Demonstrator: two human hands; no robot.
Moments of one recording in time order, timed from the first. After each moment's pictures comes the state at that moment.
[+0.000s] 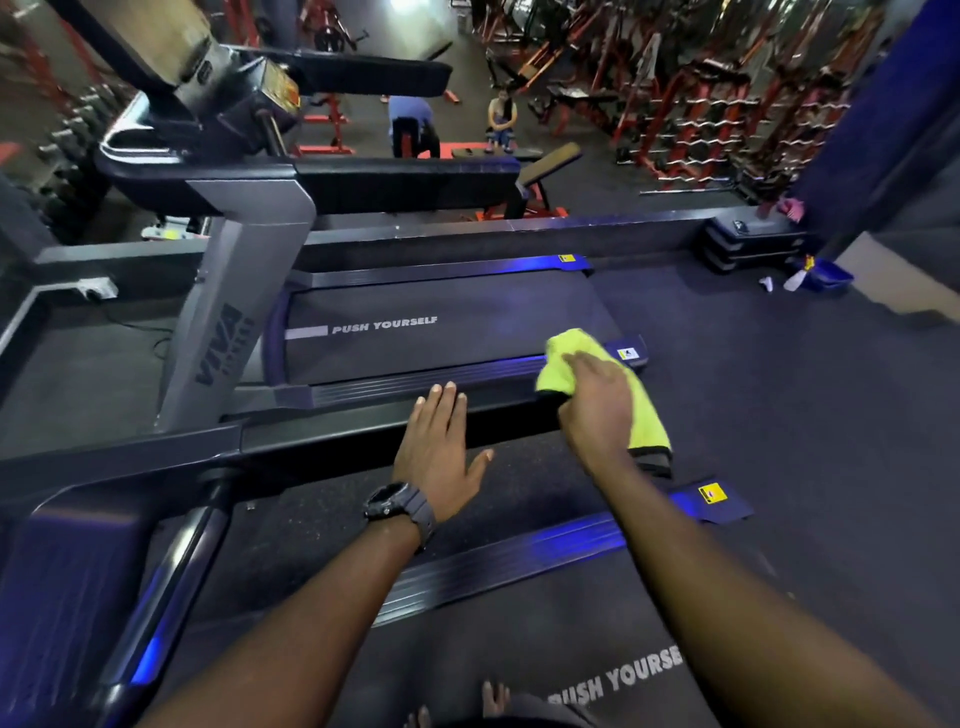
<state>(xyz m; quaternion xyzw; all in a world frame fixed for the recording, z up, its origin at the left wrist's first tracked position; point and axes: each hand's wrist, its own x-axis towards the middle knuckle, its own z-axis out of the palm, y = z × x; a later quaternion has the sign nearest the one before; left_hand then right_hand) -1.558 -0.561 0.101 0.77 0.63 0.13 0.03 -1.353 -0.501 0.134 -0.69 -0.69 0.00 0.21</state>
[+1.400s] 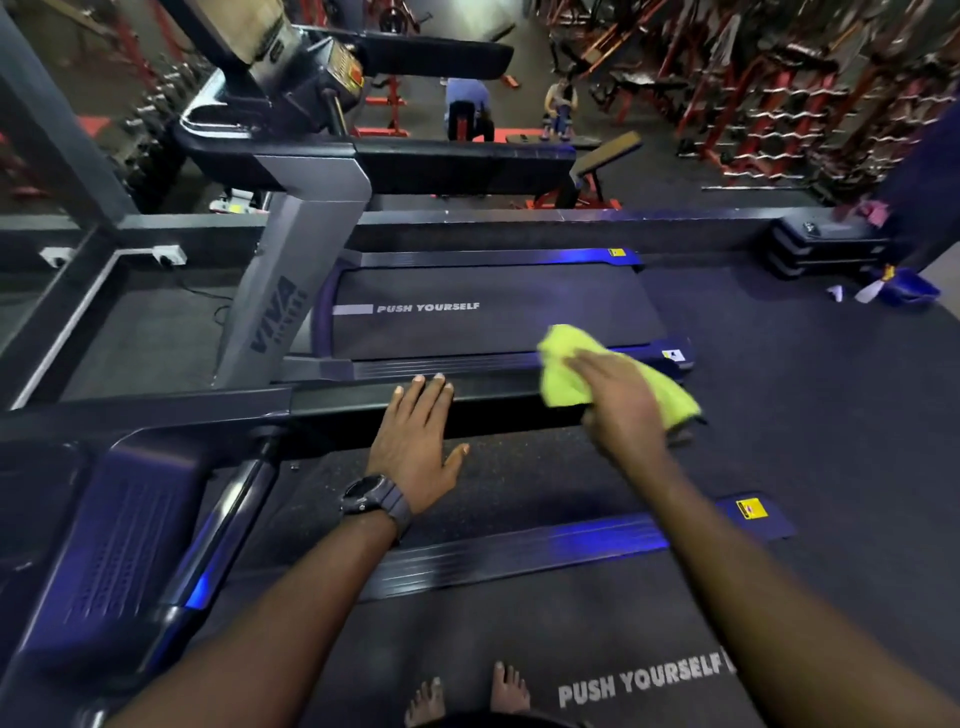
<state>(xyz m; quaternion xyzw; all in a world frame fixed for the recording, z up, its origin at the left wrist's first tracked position) -1.614 -0.590 0.099 0.74 0.67 0.11 -0.01 -1.347 -0.510 0.126 -0.56 -0.81 -0.02 0.18</state>
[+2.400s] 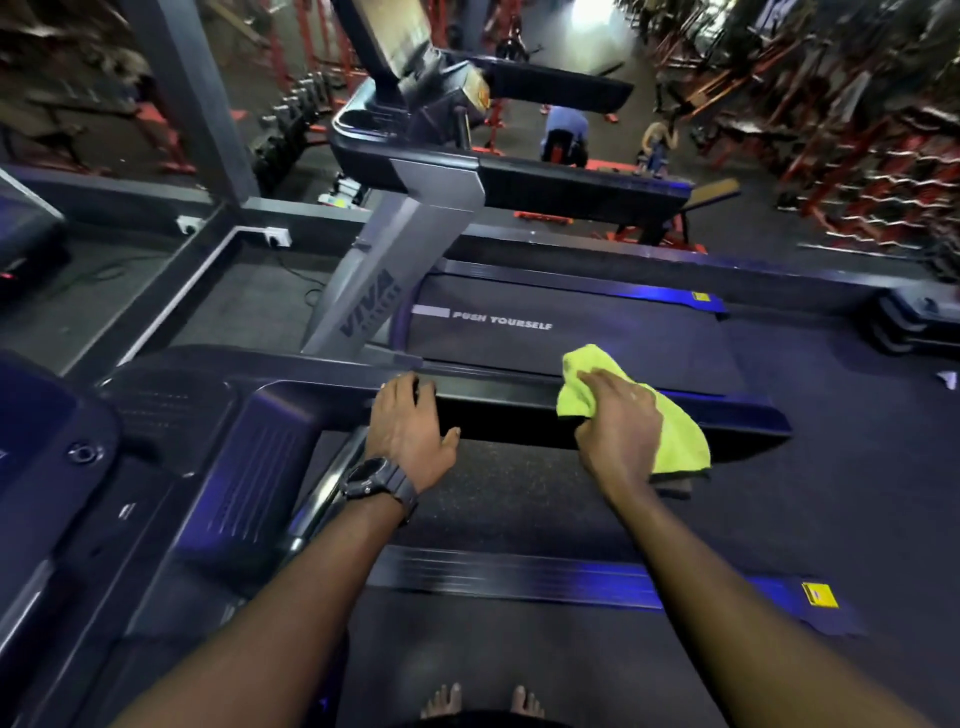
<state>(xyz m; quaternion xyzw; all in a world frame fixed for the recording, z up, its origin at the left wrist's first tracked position) -1.706 -0.632 0.120 0.59 0.79 0.15 -0.01 -1.475 -0.544 0.141 -0.61 -0.77 0.03 0.16</state>
